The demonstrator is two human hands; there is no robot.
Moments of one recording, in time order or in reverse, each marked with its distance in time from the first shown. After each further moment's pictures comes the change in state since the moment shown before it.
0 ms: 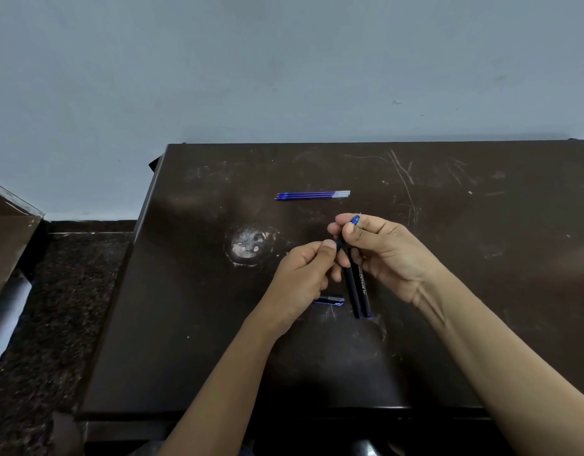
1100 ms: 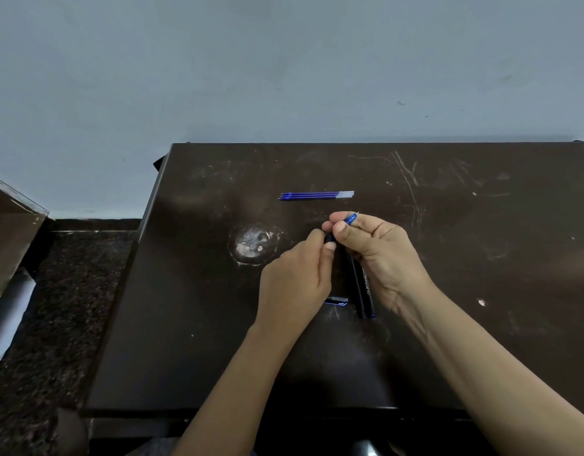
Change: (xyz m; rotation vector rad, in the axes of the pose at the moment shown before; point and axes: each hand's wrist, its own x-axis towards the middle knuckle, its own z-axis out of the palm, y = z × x) left_hand -0.005 -0.006 -0.002 1.042 0.395 0.378; right_hand -0.005 0.007 0.028 -0.065 0.231 -0.079
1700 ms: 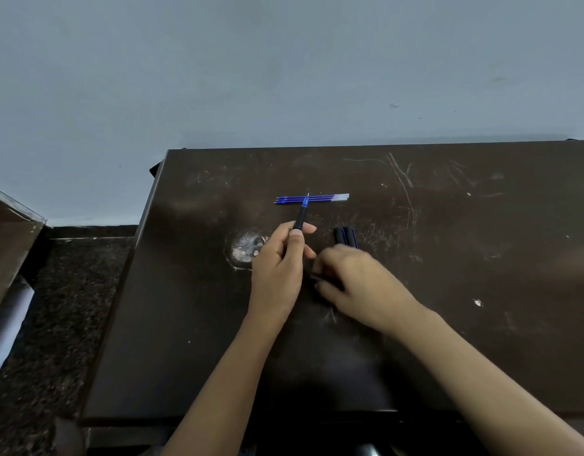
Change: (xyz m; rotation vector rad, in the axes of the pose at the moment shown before) left_hand 0.012 -0.010 0.002 -0.797 0.044 -0.409; right_hand -0.003 0.018 -0.011 -1.401 -0.315 -0.456
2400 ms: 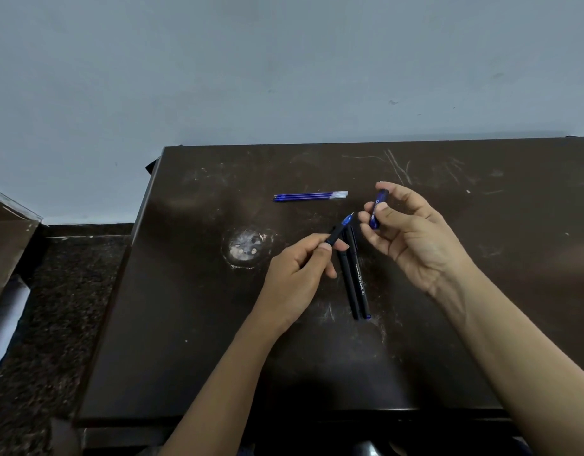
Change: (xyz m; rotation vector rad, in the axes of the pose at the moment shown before) left_hand -0.008 0.003 0.004 0.047 -0.312 0.012; right_hand 0.007 0.026 -0.047 1.605 0.424 0.457
